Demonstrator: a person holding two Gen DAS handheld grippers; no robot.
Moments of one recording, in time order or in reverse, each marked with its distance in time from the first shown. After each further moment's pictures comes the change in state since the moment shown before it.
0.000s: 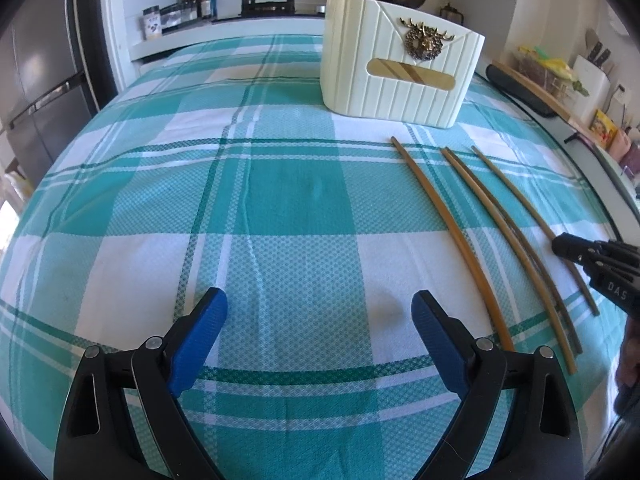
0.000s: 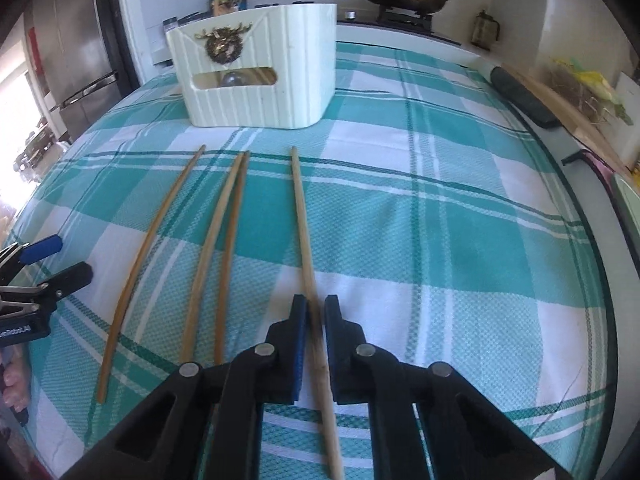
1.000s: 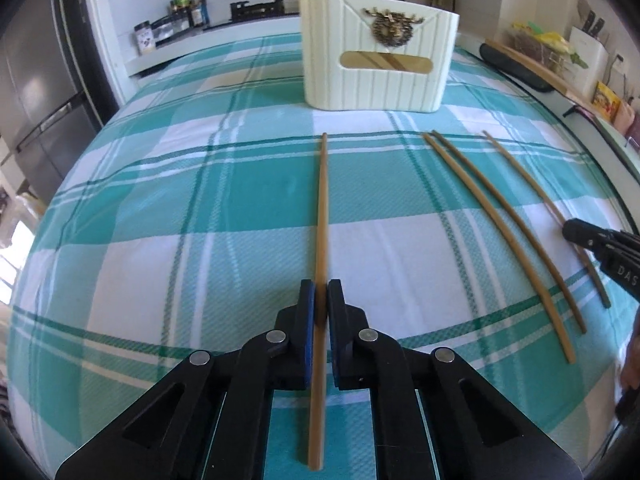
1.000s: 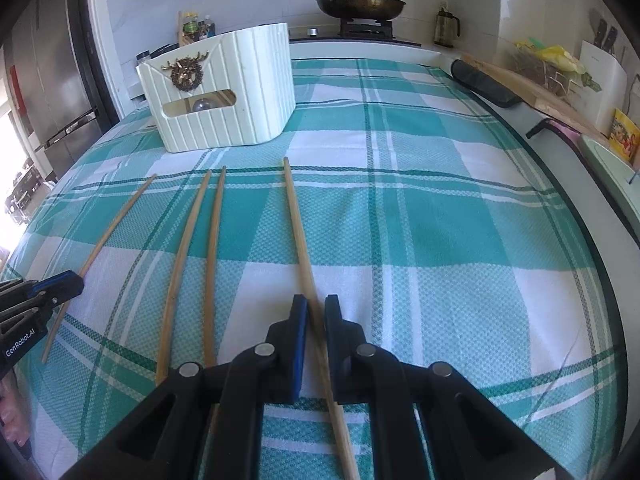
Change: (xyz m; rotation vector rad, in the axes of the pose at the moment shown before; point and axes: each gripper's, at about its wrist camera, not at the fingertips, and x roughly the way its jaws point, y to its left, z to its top) left arm -0.010 -0.023 -0.002 0.072 0.028 0.092; right arm -0.011 -0.019 -0.016 0.124 -0.064 -0.009
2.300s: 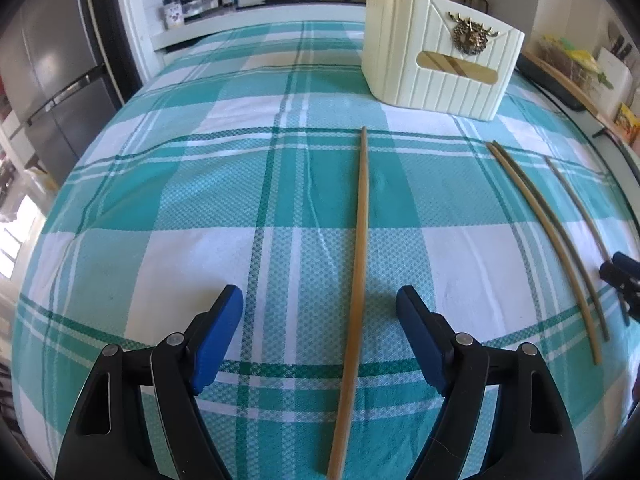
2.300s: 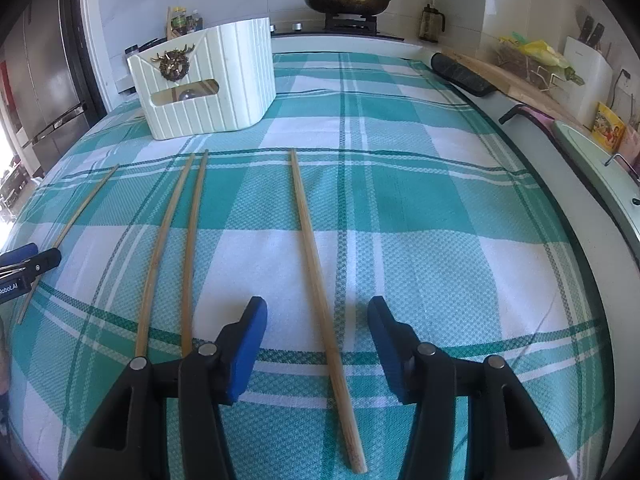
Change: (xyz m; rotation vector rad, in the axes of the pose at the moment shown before) left arm 0.017 0.052 0.012 -0.055 0.060 -0.006; right arm -0.010 -0.007 -0.015 -0.020 0.033 -0.042
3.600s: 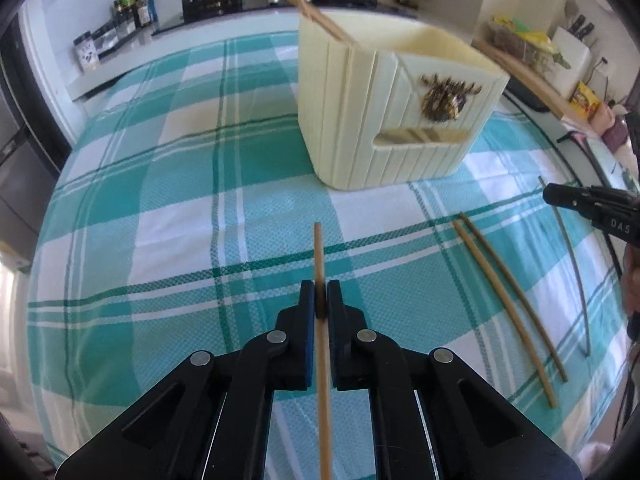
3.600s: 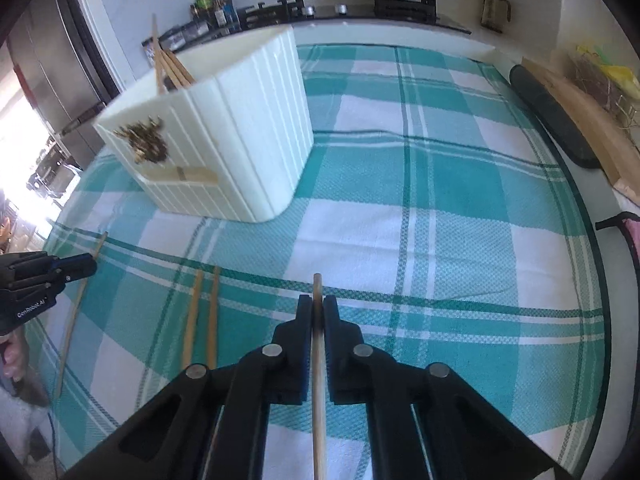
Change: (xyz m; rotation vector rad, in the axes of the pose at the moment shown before) left arm 0.005 -0.015 0.106 0.172 0.003 -0.171; right arm 0.049 0.005 0.138 -0.052 0.088 0.188
